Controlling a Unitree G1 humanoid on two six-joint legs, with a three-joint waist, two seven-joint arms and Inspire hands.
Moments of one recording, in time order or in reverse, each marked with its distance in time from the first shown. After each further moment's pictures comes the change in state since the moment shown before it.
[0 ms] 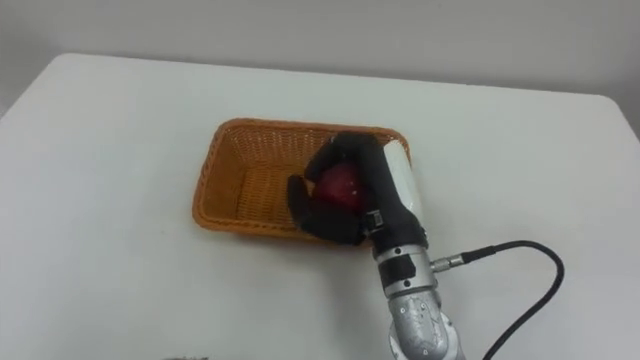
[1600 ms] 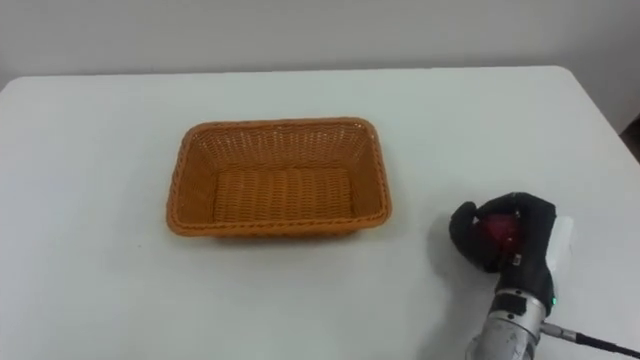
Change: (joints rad) left arm 0.082 -0.009 0.155 -0.044 -0.007 -0.025 0.040; right arm 0.059 0.028 -0.361 0.274 0.079 -0.038 -0.361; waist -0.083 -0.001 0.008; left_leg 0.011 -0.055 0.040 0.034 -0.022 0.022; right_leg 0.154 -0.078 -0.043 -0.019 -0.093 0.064
